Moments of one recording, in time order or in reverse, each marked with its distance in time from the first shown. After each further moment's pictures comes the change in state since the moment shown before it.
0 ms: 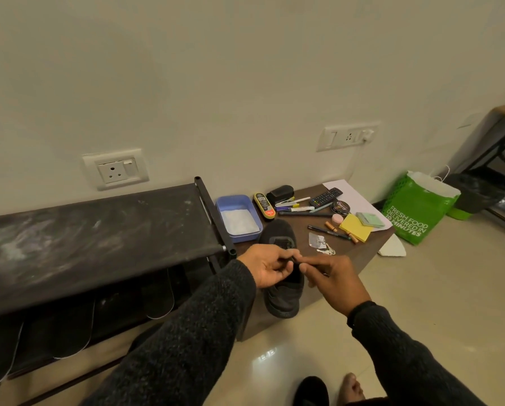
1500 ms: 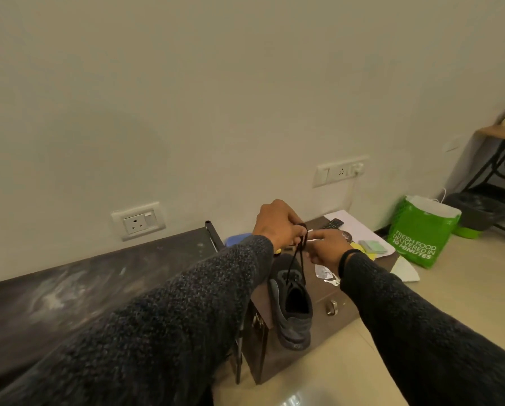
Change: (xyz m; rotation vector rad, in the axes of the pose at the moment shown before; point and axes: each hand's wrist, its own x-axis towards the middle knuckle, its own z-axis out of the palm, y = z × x) left_hand -0.087 0.090 0.057 1.223 0.312 1.000; right_hand 0.083 -0.083 -0.038 0.420 0.057 0.419
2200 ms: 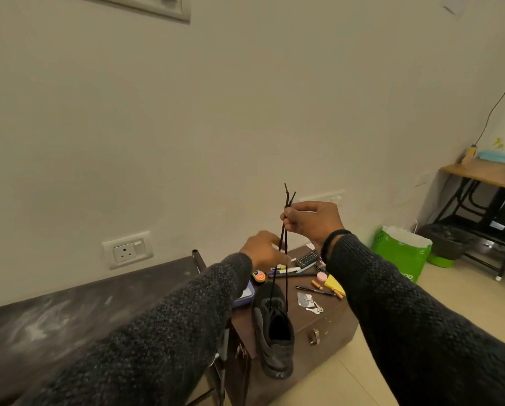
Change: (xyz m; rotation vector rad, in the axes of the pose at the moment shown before) left_hand -0.008 0.029 -0.022 -0.002 -0.230 -0.129; right_hand -0.064 -0.127 -0.010 0.260 0.132 -0.313
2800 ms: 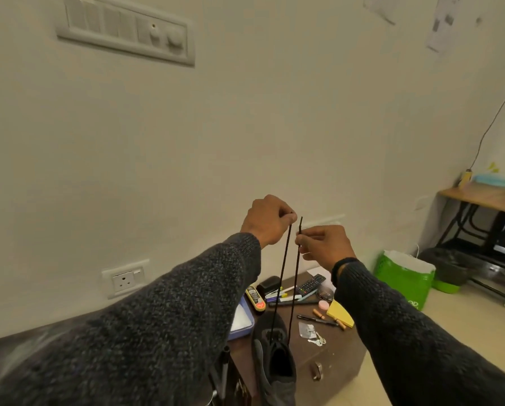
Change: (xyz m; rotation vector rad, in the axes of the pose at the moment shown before) left_hand 0.011 0.081 -0.062 0.093 0.419 0.422; right_hand 0.019 -0.002 -0.027 -0.365 0.084 -0.108
